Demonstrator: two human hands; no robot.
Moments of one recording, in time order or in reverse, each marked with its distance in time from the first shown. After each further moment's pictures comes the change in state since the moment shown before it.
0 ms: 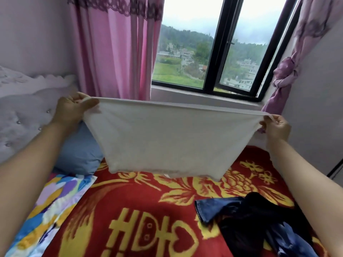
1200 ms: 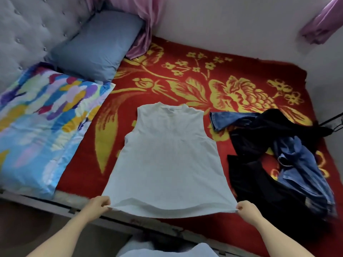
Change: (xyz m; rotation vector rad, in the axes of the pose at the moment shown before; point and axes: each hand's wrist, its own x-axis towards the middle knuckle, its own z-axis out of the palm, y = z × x) left_hand -0.456 -0.269 -0.158 0.925 -0.915 -0.873; right_hand -0.341 0.290 -0.253 -1.453 -1.221 0.584
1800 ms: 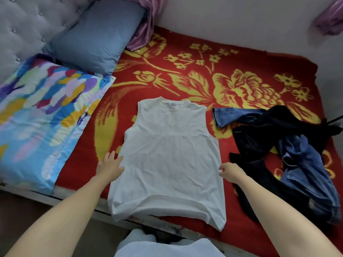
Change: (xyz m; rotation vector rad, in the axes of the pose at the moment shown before) left_hand 0.065 0.091 -0.052 0.486 0.196 -0.121; right_hand 0.050 -0.094 -0.079 -0.131 0.045 -0.165
